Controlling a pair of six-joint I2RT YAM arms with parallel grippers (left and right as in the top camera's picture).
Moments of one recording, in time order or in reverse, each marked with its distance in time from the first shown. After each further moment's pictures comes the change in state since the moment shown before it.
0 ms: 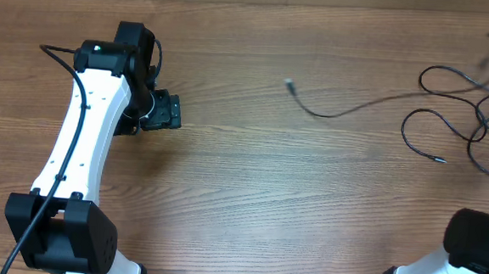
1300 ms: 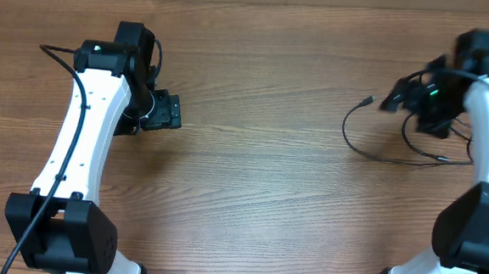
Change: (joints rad) left arm 0.000 0.000 0.000 0.000 0.000 -0.001; right arm 0.212 -0.005 -0.577 -0.065 -0.457 -0.369
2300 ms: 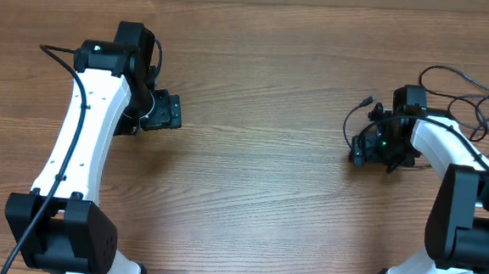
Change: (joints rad) left arm 0.000 0.000 0.000 0.000 0.000 0.000; right arm 0.105 -0.002 -0.521 0.494 0.161 -0.316
